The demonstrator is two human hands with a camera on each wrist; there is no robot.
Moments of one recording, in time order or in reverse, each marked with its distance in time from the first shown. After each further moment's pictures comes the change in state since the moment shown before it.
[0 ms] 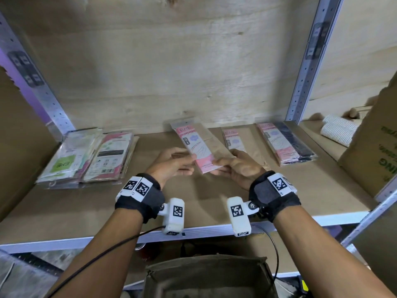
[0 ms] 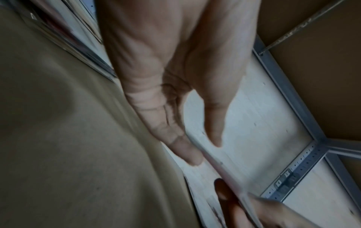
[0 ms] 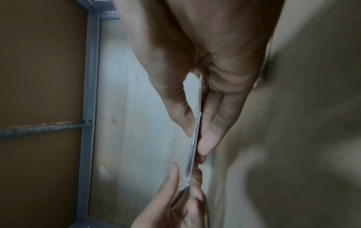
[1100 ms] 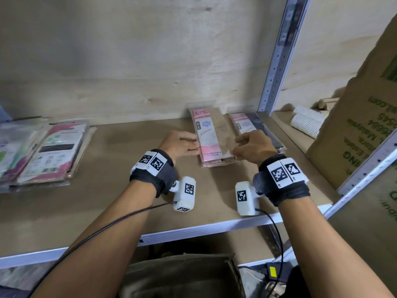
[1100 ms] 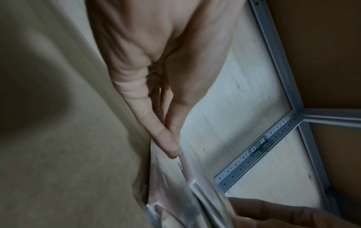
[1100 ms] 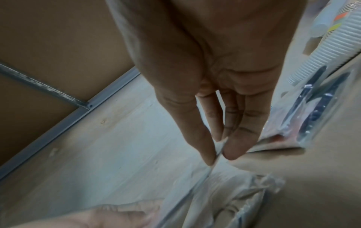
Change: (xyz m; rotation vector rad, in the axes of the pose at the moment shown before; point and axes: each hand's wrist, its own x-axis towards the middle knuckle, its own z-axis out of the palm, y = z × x) left_hand 0.077 0.000 0.101 0.052 -0.061 -0.027; right_hand 0.001 -0.048 -0.103 -0.930 0.504 -0.085
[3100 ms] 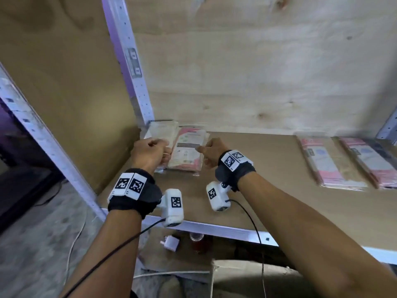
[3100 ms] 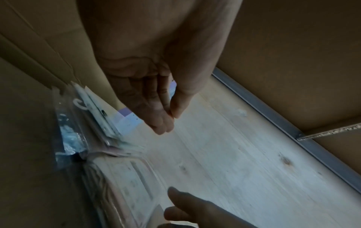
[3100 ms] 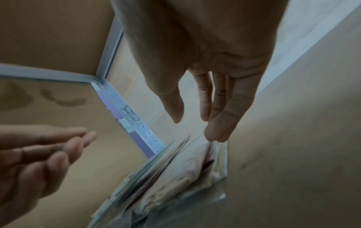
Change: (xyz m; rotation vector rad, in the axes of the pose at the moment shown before) left_hand -0.168 -0.004 -0.313 0.012 0.832 0.037; right_hand -0.071 -0.230 0.301 0.114 -0.531 -0.212
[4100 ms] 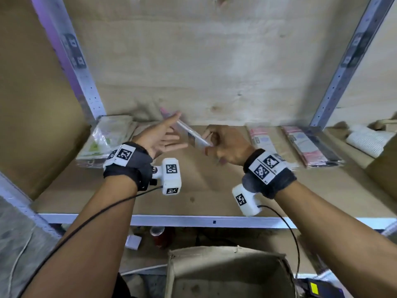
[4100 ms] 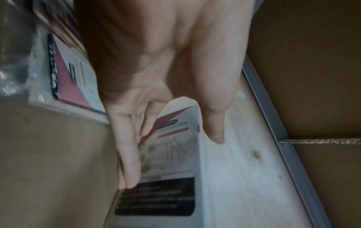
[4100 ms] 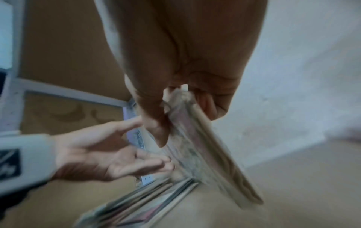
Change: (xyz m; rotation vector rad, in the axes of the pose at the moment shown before) left_hand -0.035 0.036 0.118 -0.338 -0.597 -0.268; right_hand -0.123 0.042 -0.140 -0.250 0.080 -0.380
